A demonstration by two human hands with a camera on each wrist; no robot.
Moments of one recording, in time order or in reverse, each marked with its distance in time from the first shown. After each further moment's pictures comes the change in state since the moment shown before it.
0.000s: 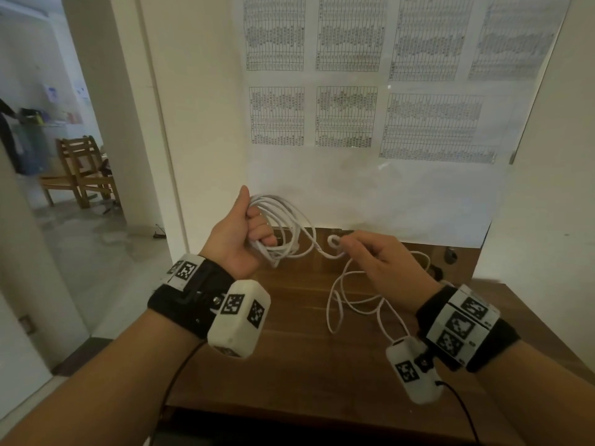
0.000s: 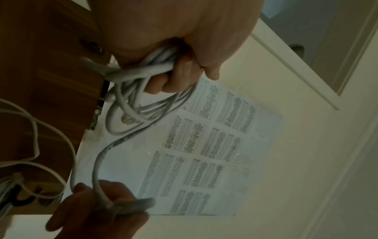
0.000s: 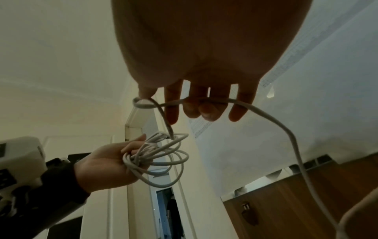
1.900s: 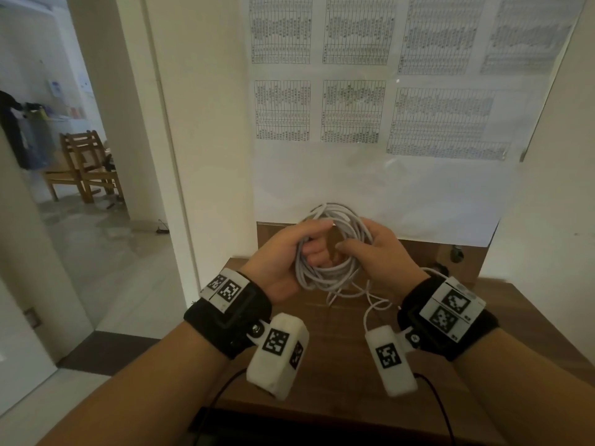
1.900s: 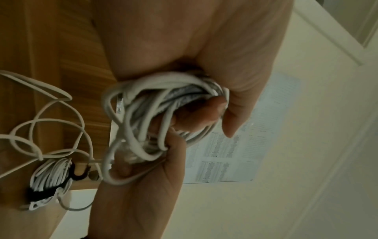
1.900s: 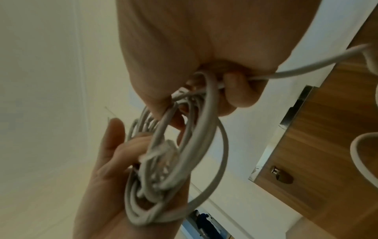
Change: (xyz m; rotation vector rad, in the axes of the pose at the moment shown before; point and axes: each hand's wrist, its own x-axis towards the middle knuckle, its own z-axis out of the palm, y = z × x) left_hand -0.009 -0.050 0.016 0.257 -0.401 -0.047; right_hand 0.025 0.011 0.023 0.411 0.085 0.220
